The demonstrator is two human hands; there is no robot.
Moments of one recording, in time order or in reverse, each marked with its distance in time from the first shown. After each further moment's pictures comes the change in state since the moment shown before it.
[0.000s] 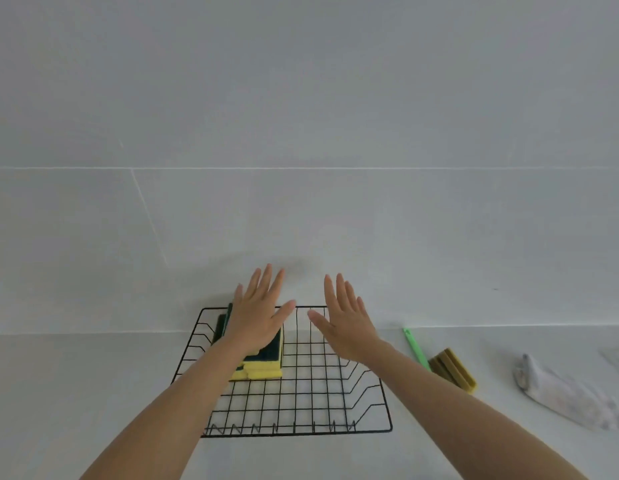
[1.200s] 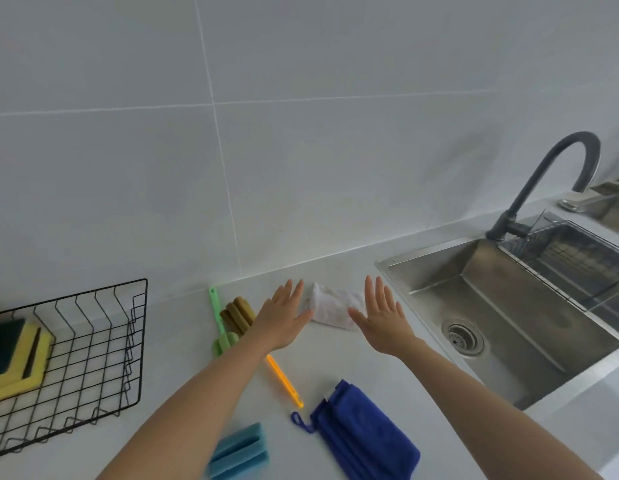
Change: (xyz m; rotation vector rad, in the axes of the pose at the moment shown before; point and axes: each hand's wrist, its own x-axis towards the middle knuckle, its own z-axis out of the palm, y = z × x) left_hand -0.001 0.379 0.169 -0.146 -0.465 0.347; right_hand -0.238 0.365 -0.068 0.019 -0.009 0.589
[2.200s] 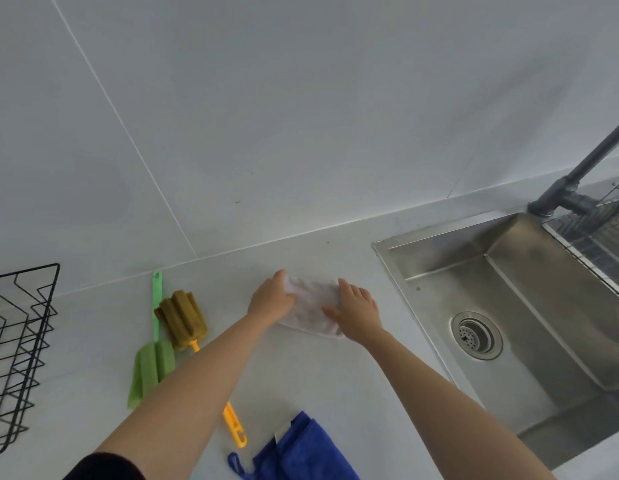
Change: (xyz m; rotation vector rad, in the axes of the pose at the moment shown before) left_hand 0.144 0.014 0.062 -0.232 0.055 -0.396; right_hand 0.134 0.059 0.052 0.193 -0.081 0.038
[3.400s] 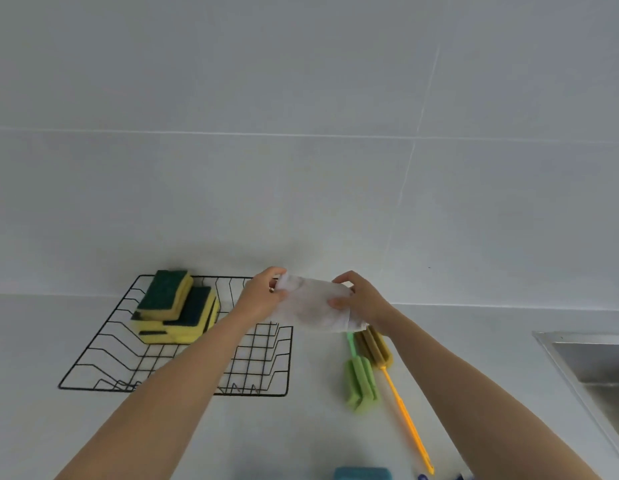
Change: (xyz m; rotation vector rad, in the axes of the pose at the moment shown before) left_hand -0.157 -0.227 -0.245 -0.460 0.425 0.011; right_hand -0.081 -0.316 0.028 0.444 -0.229 -0.389
